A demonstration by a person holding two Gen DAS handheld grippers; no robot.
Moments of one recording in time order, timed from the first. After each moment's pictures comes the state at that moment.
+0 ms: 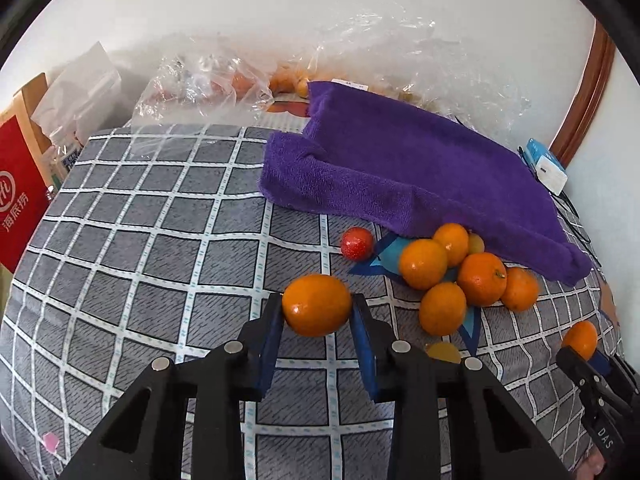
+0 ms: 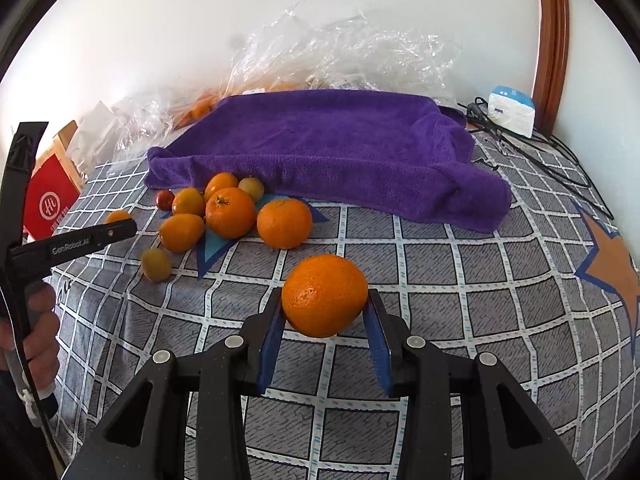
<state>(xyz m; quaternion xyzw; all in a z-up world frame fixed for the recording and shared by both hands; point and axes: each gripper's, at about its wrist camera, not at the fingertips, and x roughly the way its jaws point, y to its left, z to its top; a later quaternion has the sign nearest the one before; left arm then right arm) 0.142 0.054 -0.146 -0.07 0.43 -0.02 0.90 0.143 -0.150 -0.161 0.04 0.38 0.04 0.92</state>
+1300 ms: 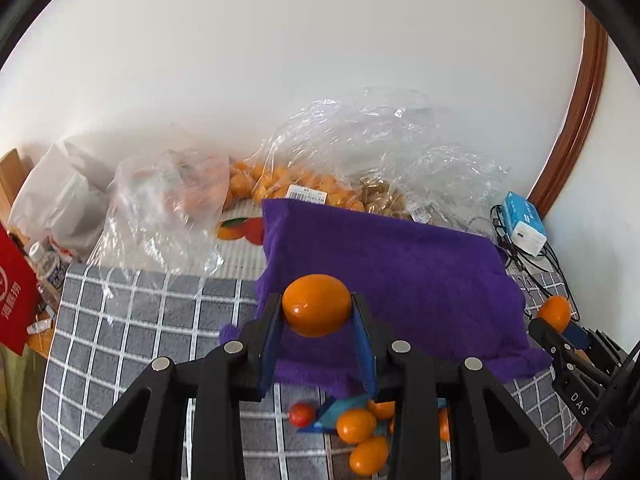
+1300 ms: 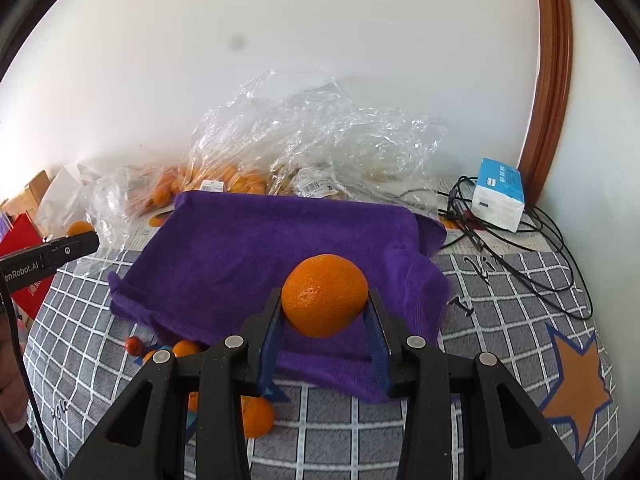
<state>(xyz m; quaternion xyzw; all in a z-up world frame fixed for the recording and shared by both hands) 0.237 0.026 -0.049 -0.04 0.39 -0.05 0.92 0.250 -0.174 -0.078 0.04 0.33 -0.01 0.94</state>
